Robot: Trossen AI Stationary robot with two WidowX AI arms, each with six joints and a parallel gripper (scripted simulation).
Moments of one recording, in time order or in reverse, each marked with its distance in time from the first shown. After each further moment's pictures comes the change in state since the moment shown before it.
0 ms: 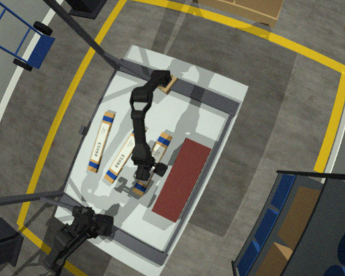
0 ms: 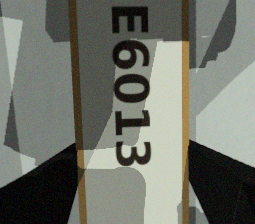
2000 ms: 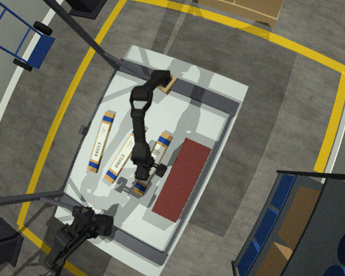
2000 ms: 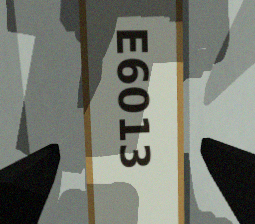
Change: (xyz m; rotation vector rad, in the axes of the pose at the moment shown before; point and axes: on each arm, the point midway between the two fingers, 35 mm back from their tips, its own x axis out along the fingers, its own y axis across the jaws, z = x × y) left arm -0.007 0.001 0.006 0.003 -0.032 0.011; right arm 0.000 0.000 0.000 0.000 0.000 0.000
